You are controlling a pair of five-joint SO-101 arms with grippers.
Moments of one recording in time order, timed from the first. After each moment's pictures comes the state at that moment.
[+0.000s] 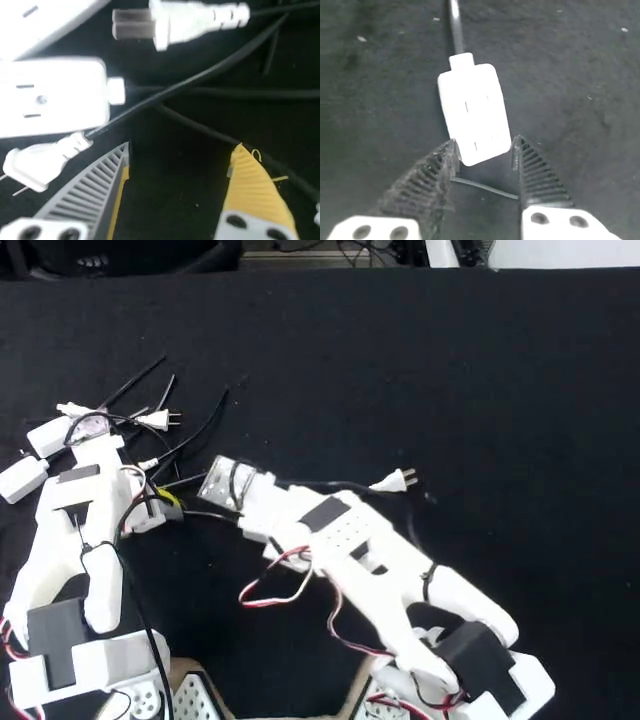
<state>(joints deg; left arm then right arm) -21.3 -10.6 46.4 51.1 1.9 -35.9 -14.4 51.4 42.1 31.9</state>
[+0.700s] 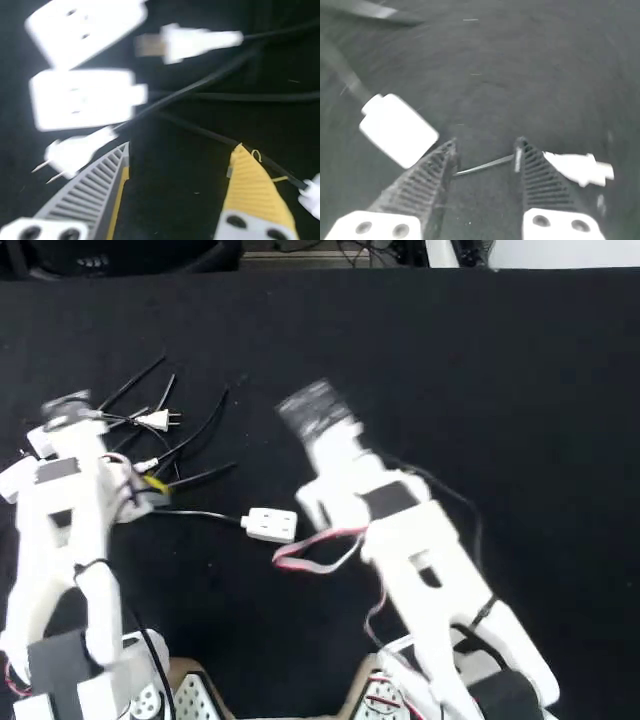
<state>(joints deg) -20.2 -20.4 44.6 55.9 -0.6 -19.3 -27.9 48.0 48.9 5.3</state>
